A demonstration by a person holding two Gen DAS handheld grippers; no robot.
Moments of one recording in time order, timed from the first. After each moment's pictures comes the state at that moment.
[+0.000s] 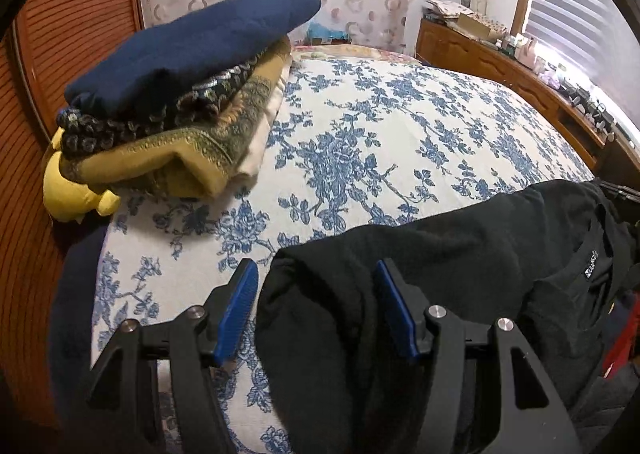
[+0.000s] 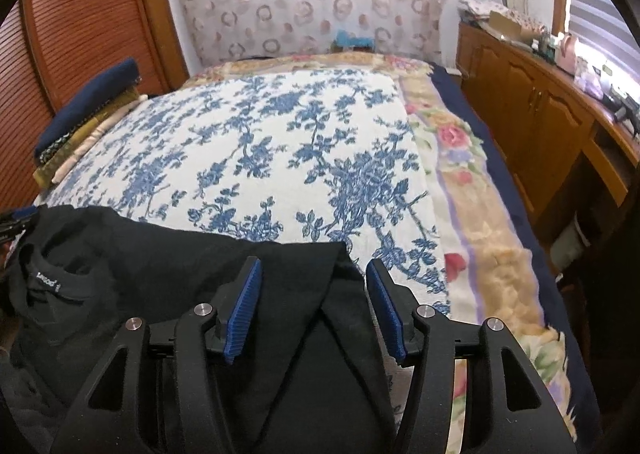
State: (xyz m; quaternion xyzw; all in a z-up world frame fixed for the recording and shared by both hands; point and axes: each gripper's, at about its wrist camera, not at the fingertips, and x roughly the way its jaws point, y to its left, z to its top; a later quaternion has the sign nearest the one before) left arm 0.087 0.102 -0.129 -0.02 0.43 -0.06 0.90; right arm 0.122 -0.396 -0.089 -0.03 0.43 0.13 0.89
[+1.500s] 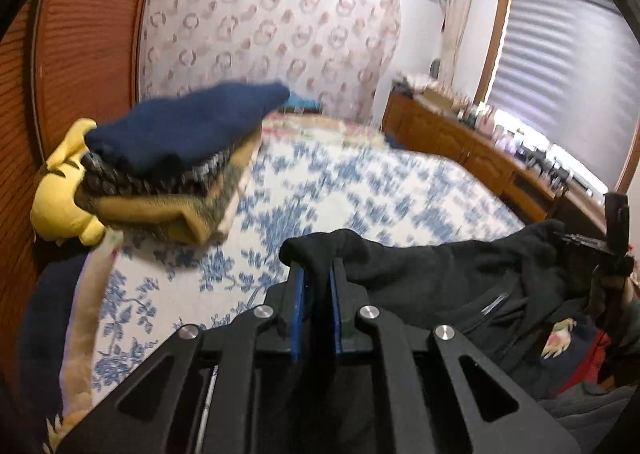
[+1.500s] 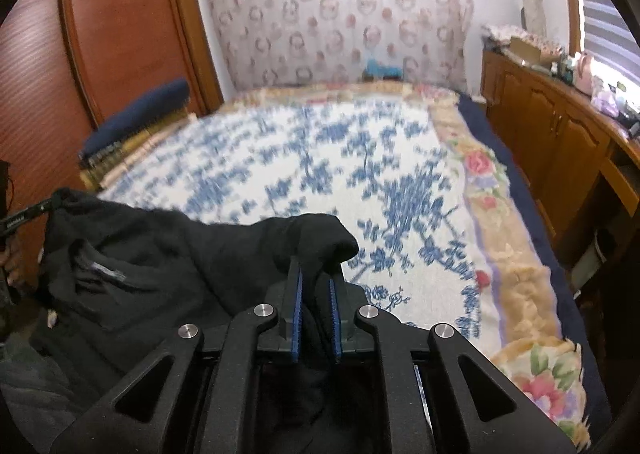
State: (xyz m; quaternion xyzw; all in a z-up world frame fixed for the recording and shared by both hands) left arm 0.022 0.097 -0.061 -0.09 0.29 -0.12 0.95; right arm 0.066 -0.382 -0.045 0.00 0.36 0.19 0.91
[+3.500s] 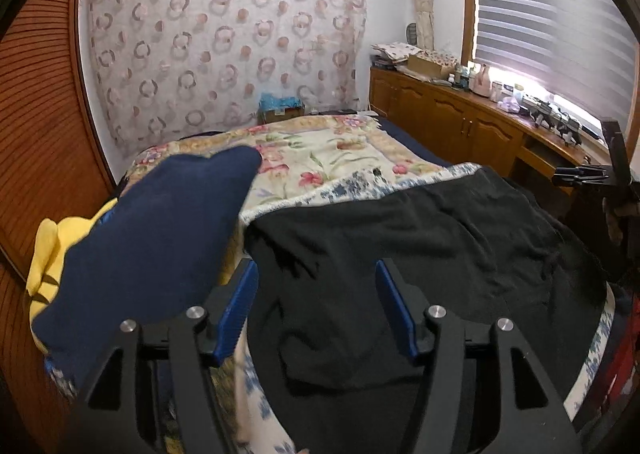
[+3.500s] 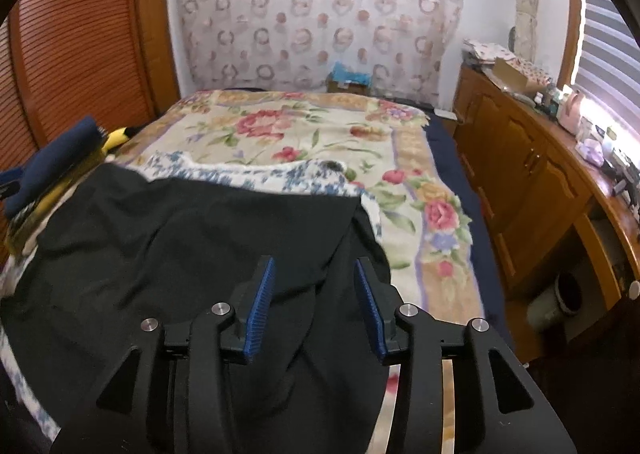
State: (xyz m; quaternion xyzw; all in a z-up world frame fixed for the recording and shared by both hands) left arm 0.217 0.066 -0.024 0.03 0.33 -0.14 0.93; right arm 0.249 -0.376 -0.017 -0.07 0.39 0.13 0.91
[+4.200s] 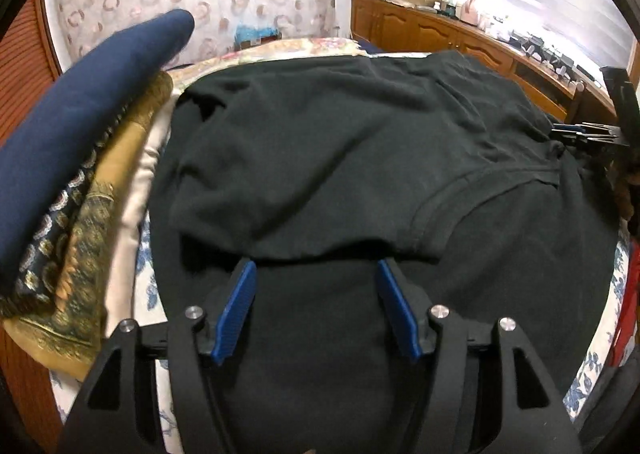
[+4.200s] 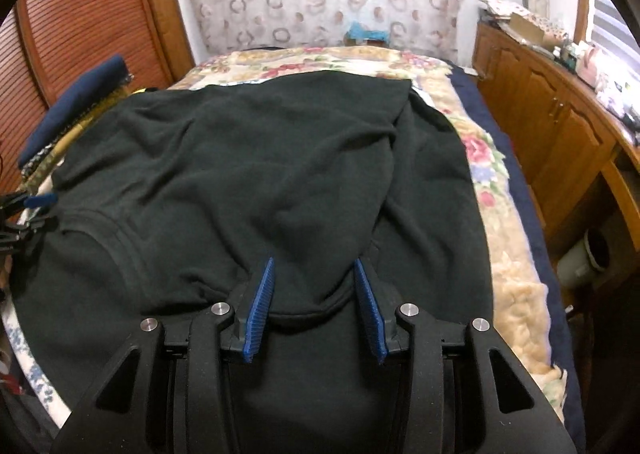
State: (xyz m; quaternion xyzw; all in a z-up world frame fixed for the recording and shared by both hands) left arm 0.189 0.011 -0.114 0.06 0.43 -0.16 0.89; right arm 0.201 -0.355 -0.092 -0.04 0.44 0.14 0.88
